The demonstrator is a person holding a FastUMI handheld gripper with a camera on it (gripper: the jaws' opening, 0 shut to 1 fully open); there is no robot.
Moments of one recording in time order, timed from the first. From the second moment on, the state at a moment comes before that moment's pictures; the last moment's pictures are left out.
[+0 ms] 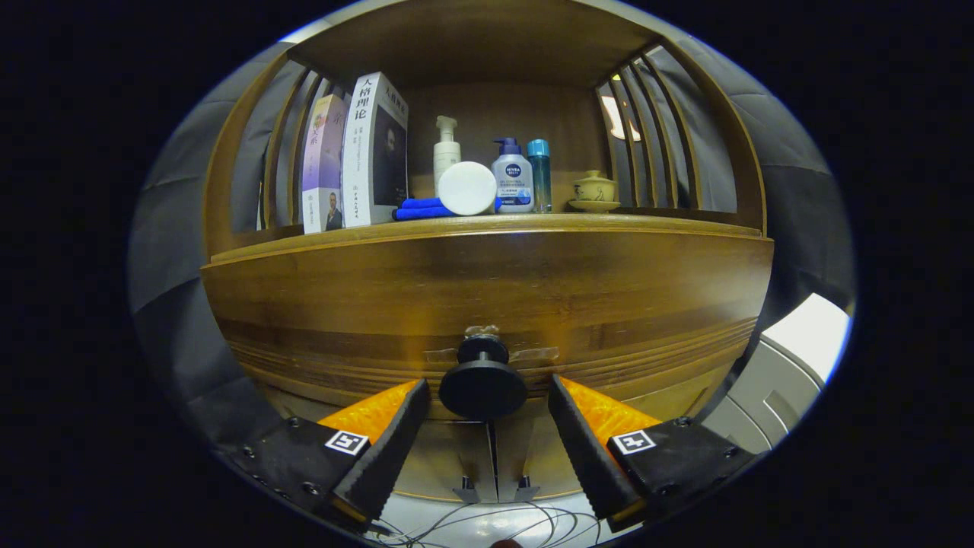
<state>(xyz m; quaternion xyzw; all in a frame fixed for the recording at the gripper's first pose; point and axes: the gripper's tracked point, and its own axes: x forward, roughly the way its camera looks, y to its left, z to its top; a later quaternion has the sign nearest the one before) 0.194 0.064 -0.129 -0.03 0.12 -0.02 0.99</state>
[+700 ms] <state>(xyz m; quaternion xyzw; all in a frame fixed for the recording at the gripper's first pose) 0.097 0.066 -0.013 -0.03 0.00 0.00 1.00</state>
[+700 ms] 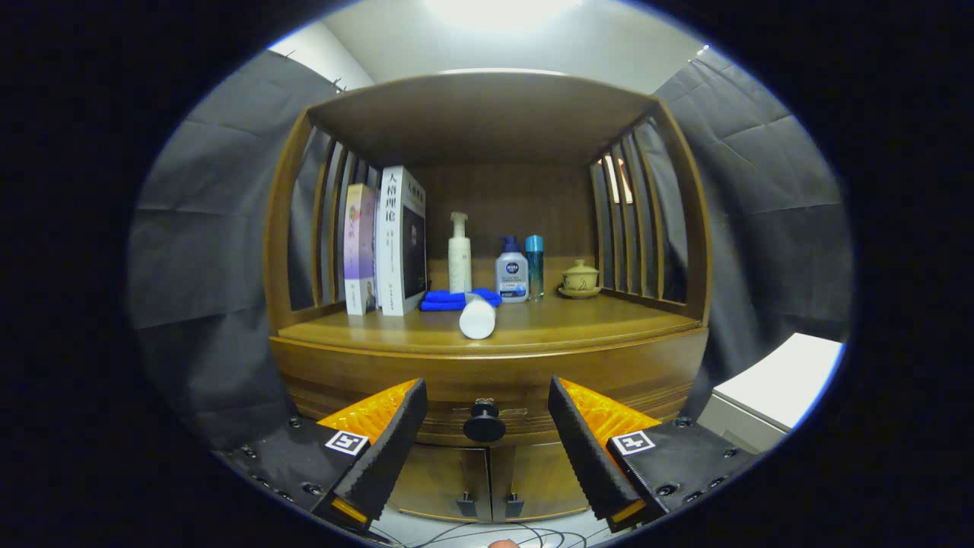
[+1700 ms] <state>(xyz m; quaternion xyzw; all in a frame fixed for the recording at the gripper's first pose) -0.038 0.007 0.023 0.00 -0.01 -0.03 1.00</state>
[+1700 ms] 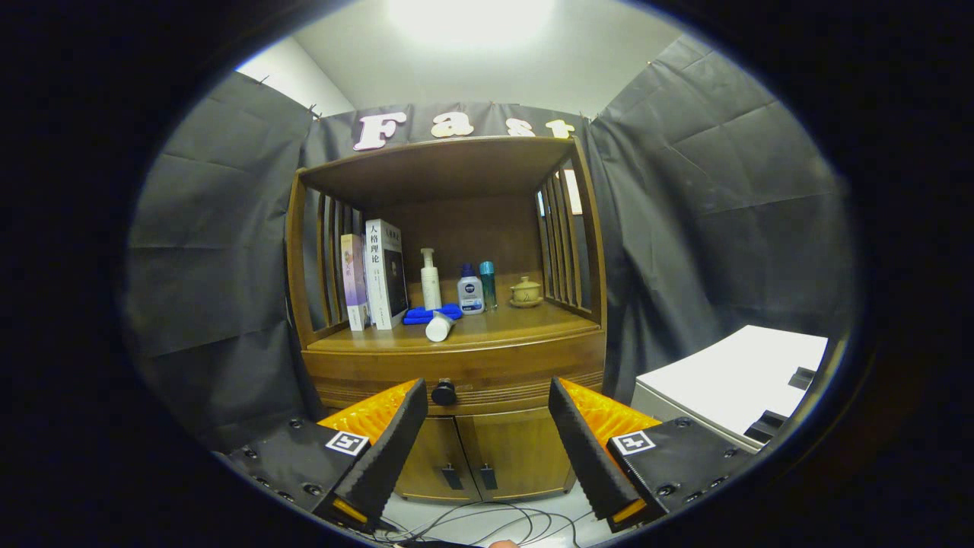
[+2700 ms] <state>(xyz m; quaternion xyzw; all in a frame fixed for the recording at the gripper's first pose) -0.040 0.025 0.019 -0.01 -0.01 0.00 1.00</state>
